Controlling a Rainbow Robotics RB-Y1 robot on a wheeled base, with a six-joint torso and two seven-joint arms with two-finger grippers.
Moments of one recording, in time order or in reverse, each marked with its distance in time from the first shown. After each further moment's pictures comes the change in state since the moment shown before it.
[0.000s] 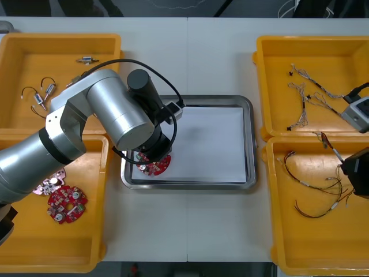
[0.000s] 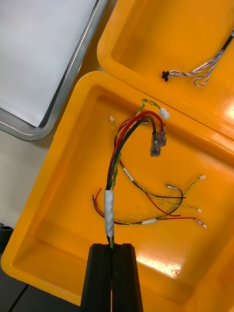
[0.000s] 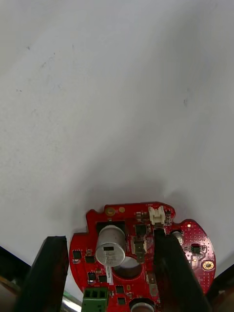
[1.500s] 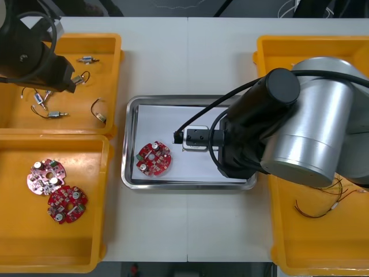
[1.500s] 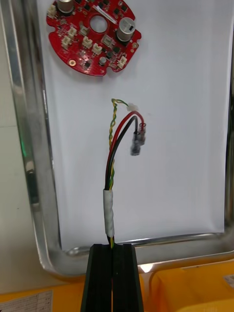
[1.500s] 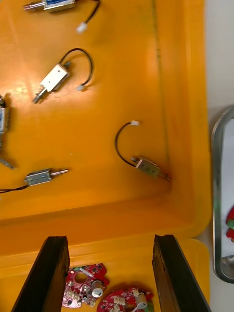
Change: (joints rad) right arm -0.605 0.247 0.921 0.342 0.409 -0.163 0.571; left arm -0.002 0.114 0.747 0.006 0.045 0.424 0.000
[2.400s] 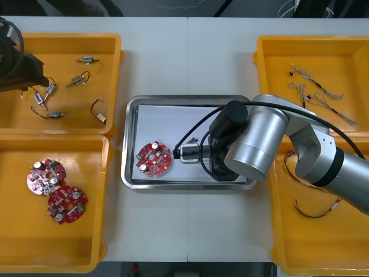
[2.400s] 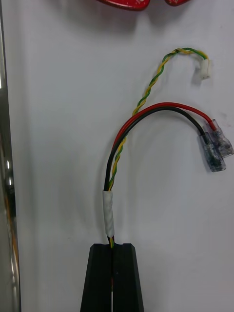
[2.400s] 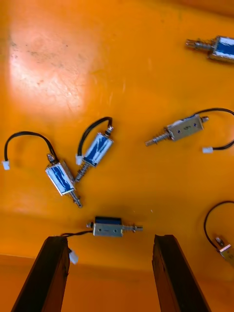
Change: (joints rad) right arm -0.001 0.041 0.187 0.392 0.072 -0.310 0.173; left arm 0.000 0.017 0.132 0.409 -0.090 -0.317 0.000
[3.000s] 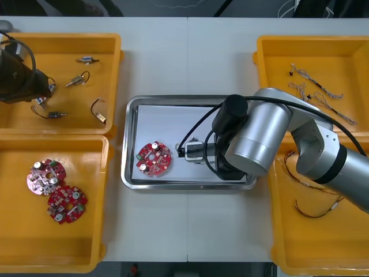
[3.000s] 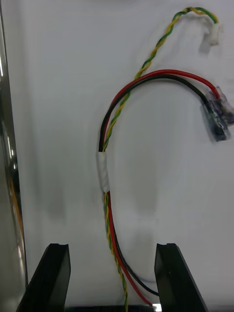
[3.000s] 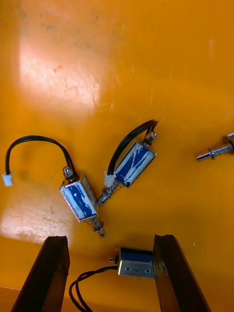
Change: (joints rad) right arm -0.002 0.007 -0.039 -0.024 0.003 0.111 0.000; left arm 0.000 0.001 -0.086 0.170 -0.026 -0.166 -0.001
